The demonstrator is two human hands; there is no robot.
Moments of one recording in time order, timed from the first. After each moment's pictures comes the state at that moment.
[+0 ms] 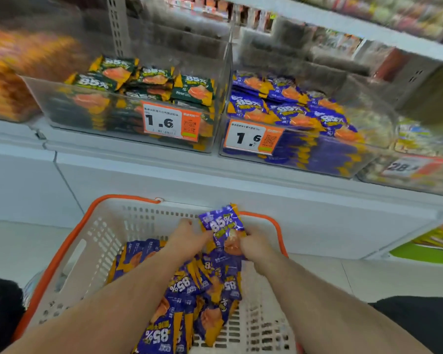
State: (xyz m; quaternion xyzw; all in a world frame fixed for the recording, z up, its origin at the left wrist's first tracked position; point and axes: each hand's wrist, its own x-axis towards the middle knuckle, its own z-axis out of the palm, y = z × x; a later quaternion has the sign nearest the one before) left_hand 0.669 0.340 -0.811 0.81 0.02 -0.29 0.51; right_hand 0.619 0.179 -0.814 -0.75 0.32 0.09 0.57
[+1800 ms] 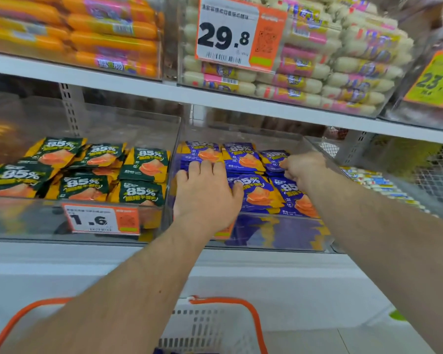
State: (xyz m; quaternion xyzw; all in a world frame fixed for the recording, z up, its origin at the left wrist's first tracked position) left_hand 0.774 0.200 -0.612 0.94 -0.22 0.21 0.13; right_hand 0.796 -0.017 -0.576 -0.72 0.42 -0.23 0.50
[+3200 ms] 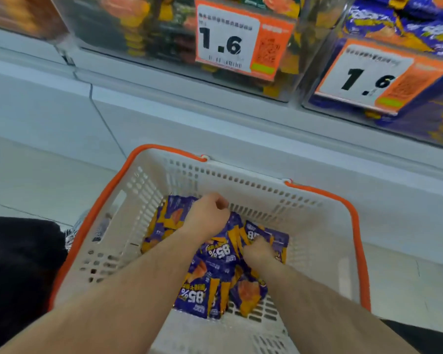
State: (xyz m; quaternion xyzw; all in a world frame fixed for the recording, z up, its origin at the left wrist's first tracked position) left_hand 0.692 0.377 -0.875 0.87 0.04 -0.25 0.43; right_hand 0.638 0.228 -0.964 -0.83 0.33 0.33 0.31
